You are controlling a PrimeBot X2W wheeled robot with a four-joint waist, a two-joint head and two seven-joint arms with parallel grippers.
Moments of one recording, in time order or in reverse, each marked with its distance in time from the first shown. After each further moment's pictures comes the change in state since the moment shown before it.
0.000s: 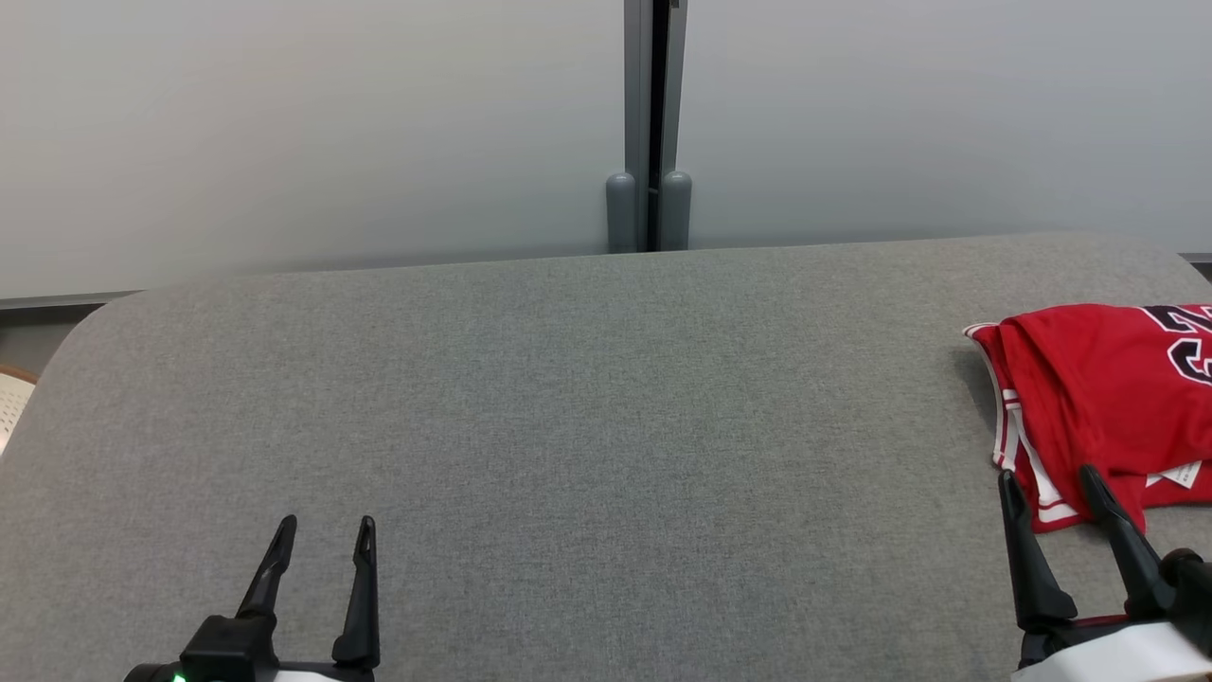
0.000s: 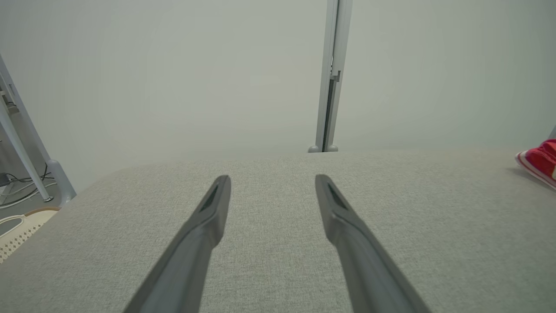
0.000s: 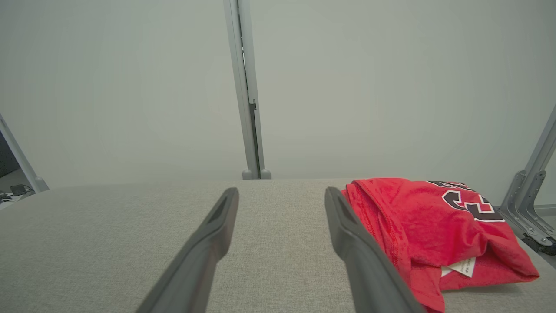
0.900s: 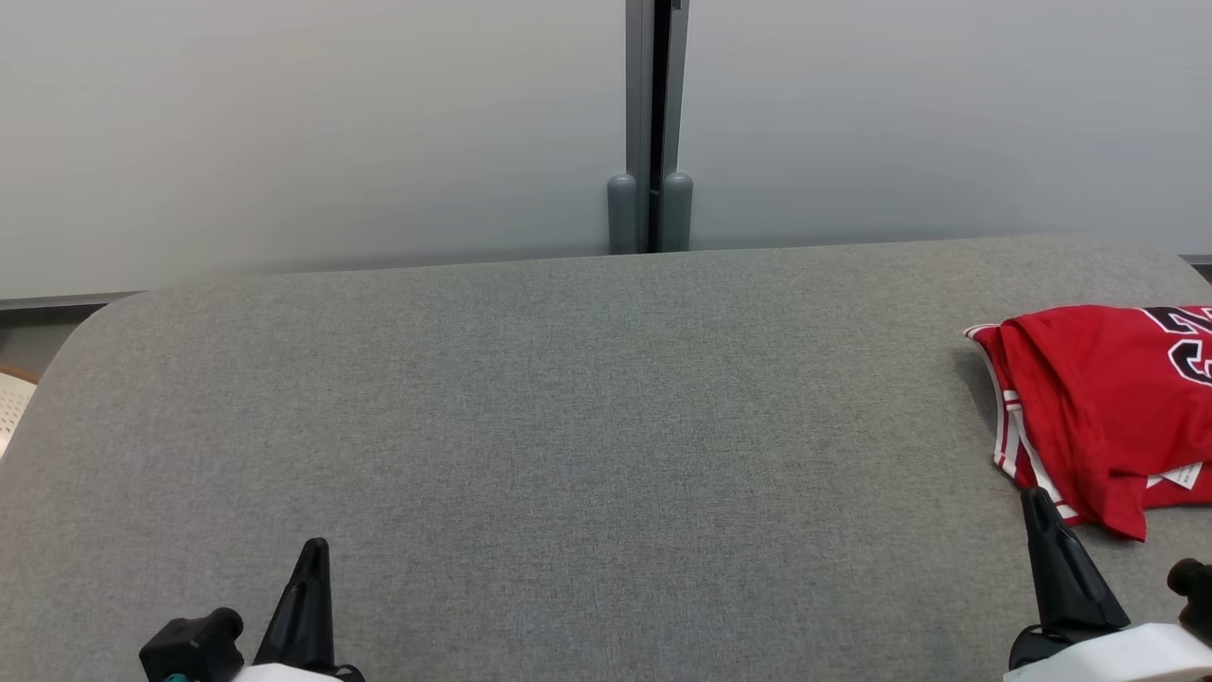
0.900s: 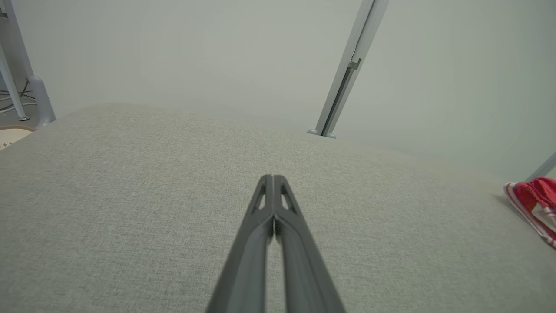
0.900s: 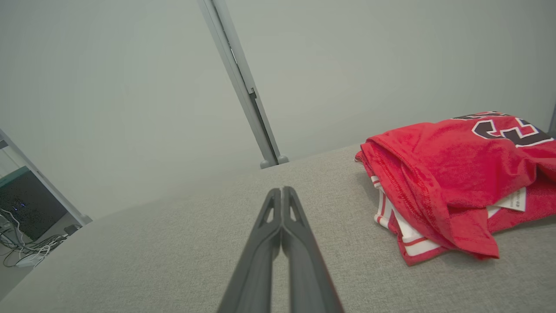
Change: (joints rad) left arm -0.001 -0.015 0.019 0.058 -0.215 -0.031 0.059; right arm -0.012 0.015 0.012 0.090 0.231 0.000 0.005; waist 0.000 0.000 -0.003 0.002
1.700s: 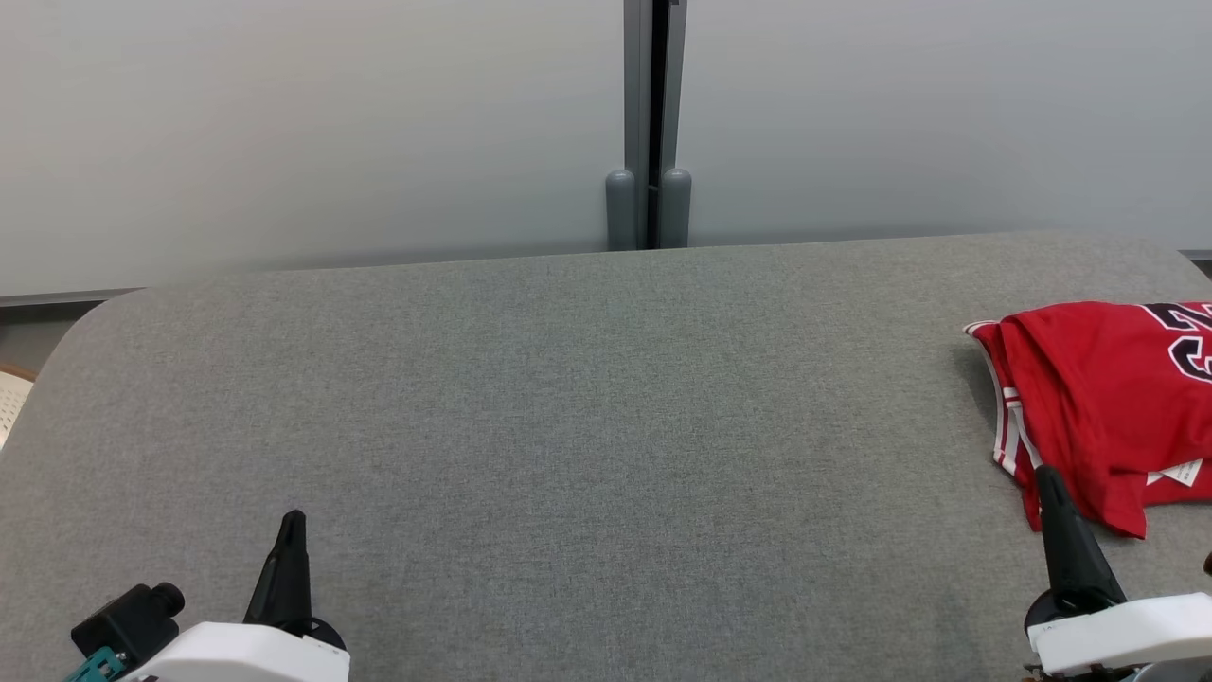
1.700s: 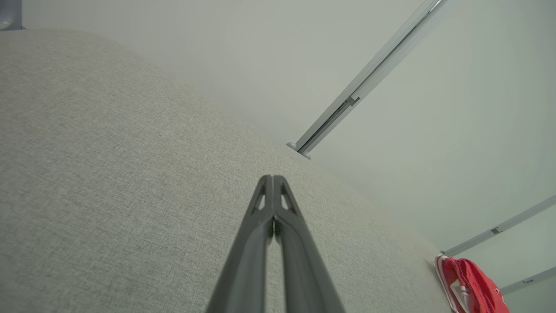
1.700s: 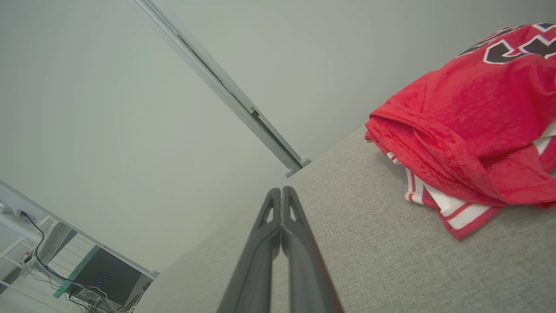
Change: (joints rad) left arm -0.061 -0.028 0.077 0.020 -0.360 -0.055 0.095; right arm -0.074 0.007 -0.021 0.086 0.375 0.000 0.017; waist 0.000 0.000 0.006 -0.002
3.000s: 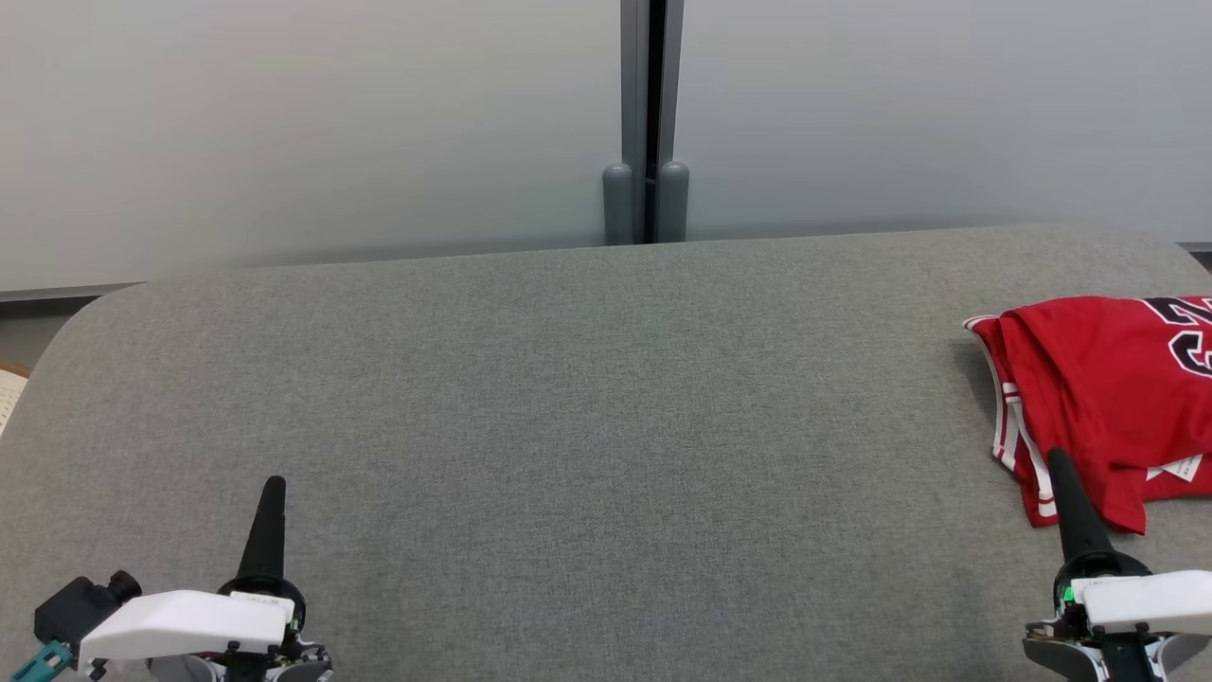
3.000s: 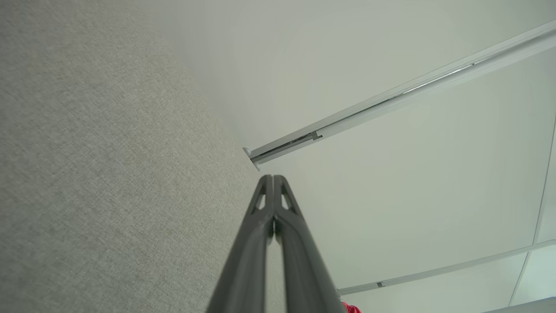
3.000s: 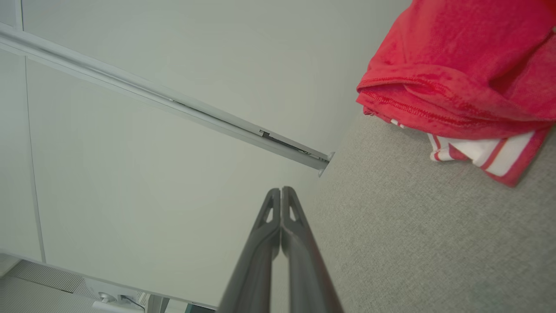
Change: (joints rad) left arm -0.065 -0.032 0.090 0.021 -0.414 -0.063 0.108; right arm -0.082 0.016 -0.034 0.098 0.423 -0.001 0.028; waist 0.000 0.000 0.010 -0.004
